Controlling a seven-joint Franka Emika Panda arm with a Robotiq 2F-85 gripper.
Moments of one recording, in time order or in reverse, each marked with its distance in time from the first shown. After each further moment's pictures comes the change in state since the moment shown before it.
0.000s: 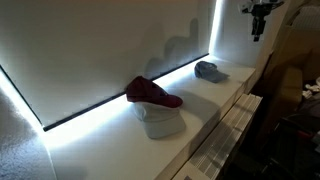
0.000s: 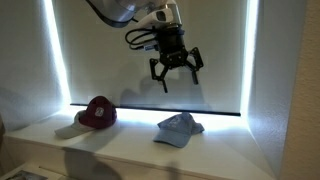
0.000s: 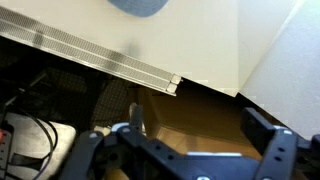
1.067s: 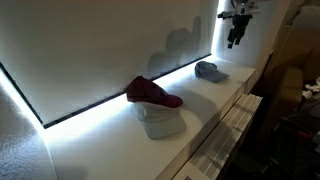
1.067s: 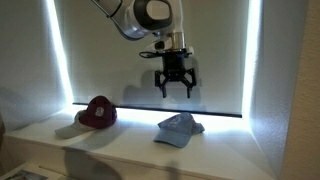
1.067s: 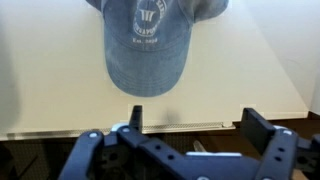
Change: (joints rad) arm 0.011 0.232 0.041 0.175 0.337 0.009 0.311
